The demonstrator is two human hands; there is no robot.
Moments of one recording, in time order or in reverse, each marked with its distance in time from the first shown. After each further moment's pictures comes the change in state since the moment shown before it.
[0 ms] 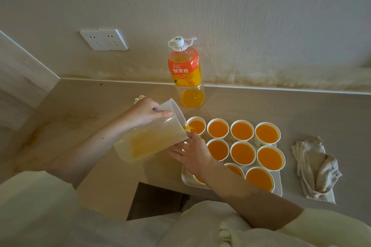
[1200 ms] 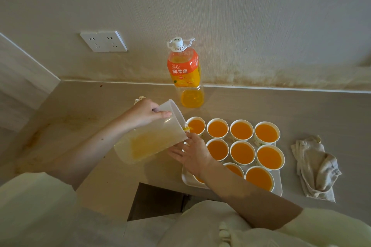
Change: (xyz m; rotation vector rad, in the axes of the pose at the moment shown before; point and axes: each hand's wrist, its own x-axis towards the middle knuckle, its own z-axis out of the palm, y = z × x) left_hand -0.005 0.005 0.000 0.000 0.006 -0.031; right_hand -0.001 0.001 -0.003 -0.029 -0.019 -0.011
